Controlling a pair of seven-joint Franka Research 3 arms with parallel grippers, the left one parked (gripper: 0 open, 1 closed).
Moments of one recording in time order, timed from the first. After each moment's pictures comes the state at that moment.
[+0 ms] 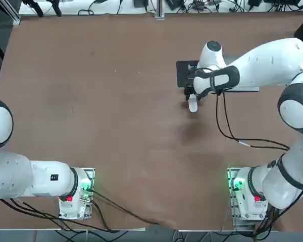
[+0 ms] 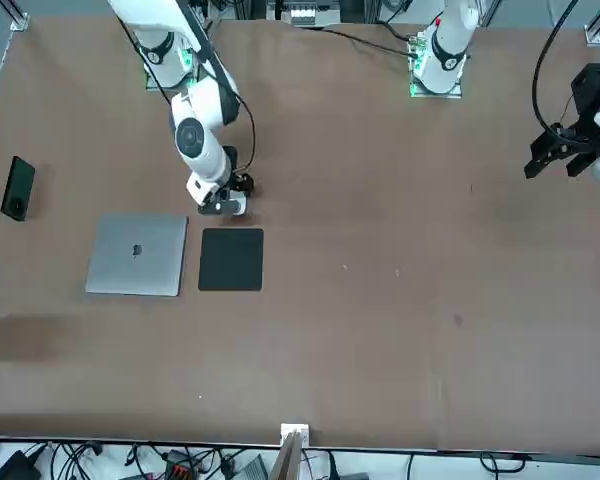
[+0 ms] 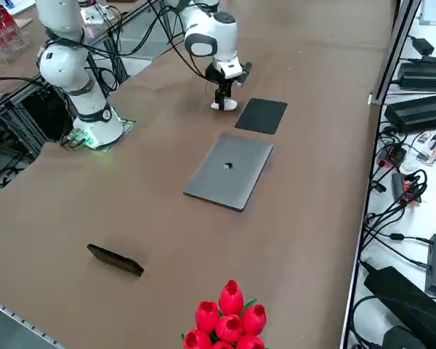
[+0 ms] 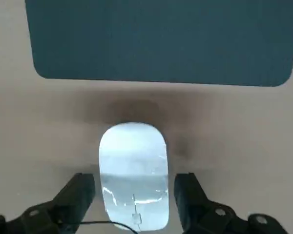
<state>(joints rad) 0.52 0.35 0.06 -2.28 0.21 2.57 0.36</state>
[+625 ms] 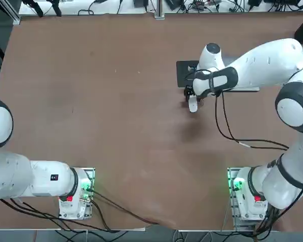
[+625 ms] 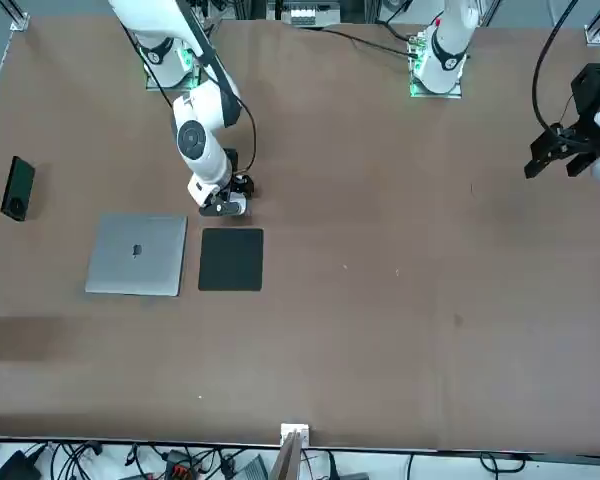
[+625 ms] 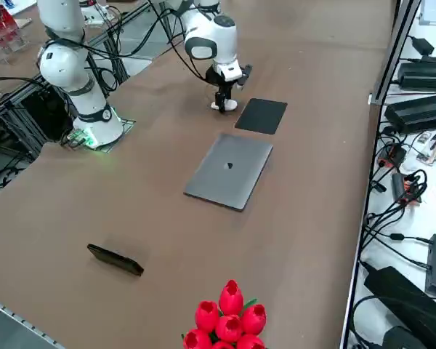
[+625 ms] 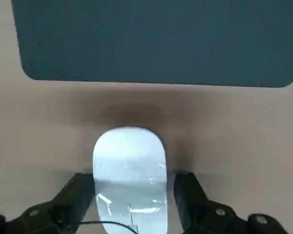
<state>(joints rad) 0.52 0.38 0.06 -2.28 0.21 2.60 0.36</state>
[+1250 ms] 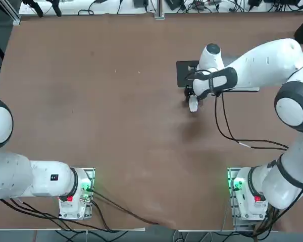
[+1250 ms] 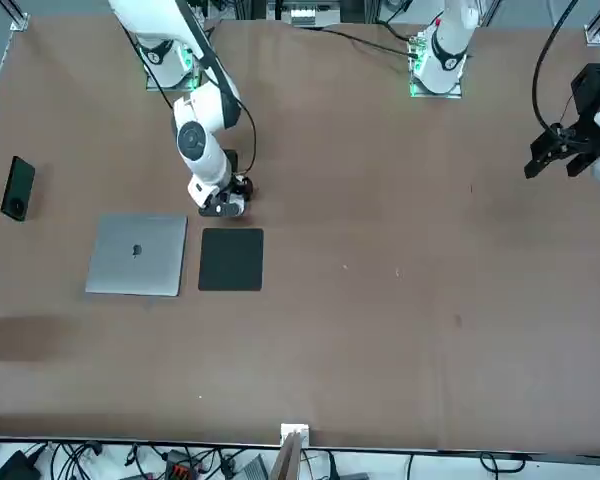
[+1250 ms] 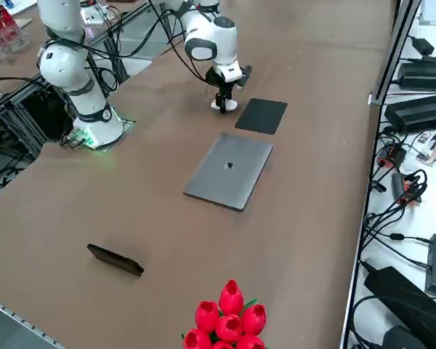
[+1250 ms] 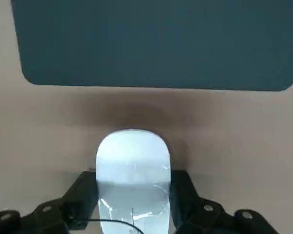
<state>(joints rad) 0.52 0.38 0.06 -2.28 0.21 2.61 0.37</state>
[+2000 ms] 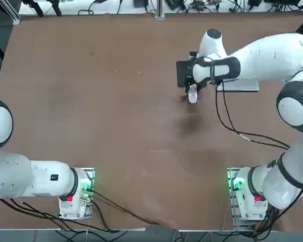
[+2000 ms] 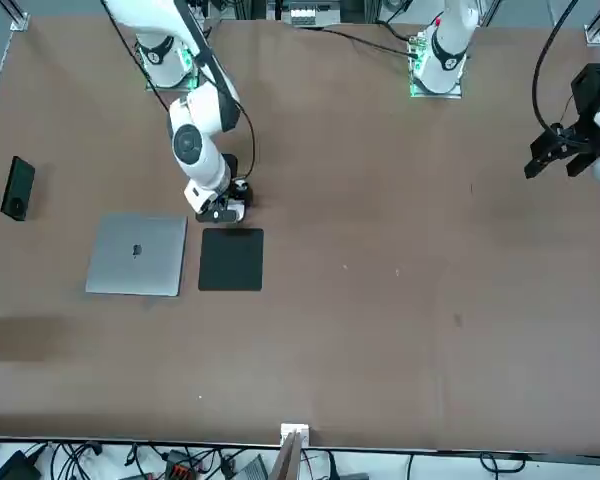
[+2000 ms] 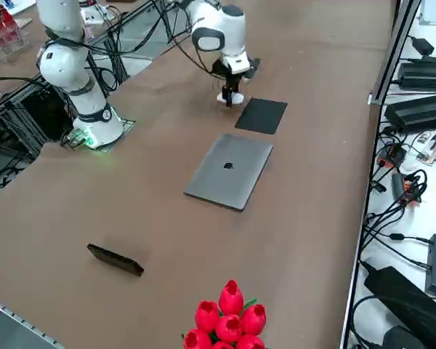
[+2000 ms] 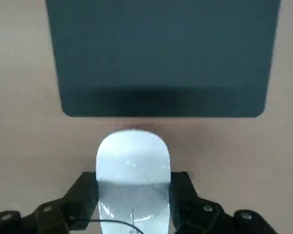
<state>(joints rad) 0.52 0.35 0.02 -2.10 0.19 2.37 0.40</state>
